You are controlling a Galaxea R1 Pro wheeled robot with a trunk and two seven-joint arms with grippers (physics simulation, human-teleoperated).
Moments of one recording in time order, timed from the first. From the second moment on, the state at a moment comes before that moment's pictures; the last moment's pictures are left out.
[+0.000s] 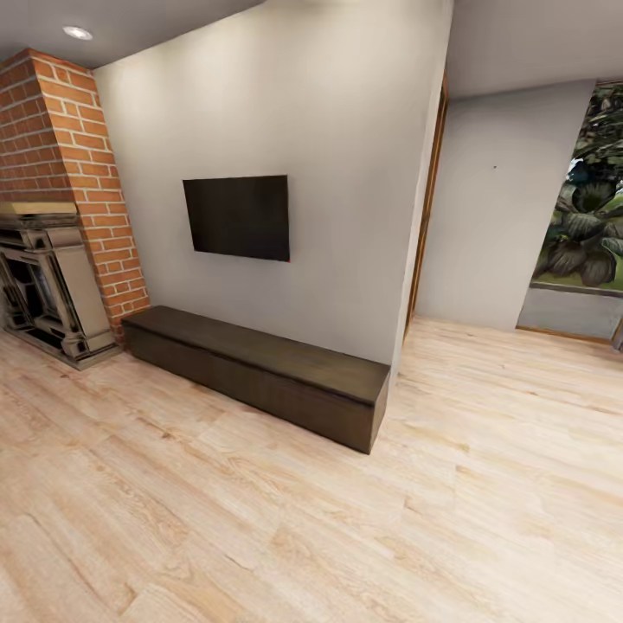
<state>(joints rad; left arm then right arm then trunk) 0.00 0.00 0.00 0.00 0.00 0.00 0.00 0.00 0.00 0.00 0.00 0.00 0.00 0.00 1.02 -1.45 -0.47</state>
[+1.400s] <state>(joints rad) 0.00 -0.02 0.04 -0.08 0.13 -0.04 0.00 -0.02 0.02 0.00 -0.03 0.01 -0.06 0.00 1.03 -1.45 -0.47</state>
